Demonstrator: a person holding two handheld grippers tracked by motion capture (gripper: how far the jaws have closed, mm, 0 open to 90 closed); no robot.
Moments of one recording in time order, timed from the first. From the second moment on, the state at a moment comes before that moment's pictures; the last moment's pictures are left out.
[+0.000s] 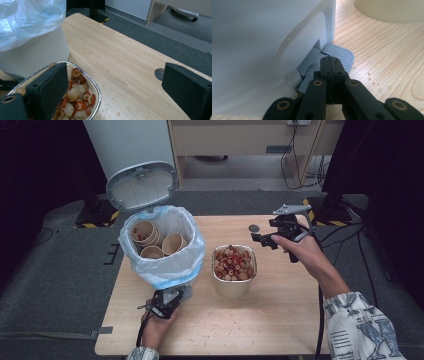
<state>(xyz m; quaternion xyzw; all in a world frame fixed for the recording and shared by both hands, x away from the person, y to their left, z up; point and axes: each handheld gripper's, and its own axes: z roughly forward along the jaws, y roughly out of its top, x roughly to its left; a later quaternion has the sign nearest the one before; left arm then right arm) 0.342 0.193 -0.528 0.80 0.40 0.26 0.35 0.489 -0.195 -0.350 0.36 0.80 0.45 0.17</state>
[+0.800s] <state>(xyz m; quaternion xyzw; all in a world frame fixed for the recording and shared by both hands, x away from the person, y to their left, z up) 0.326 0.194 -0.507 0.79 0.42 0.24 0.39 0.482 -0.242 -0.374 0.40 0.78 0.44 0.18</state>
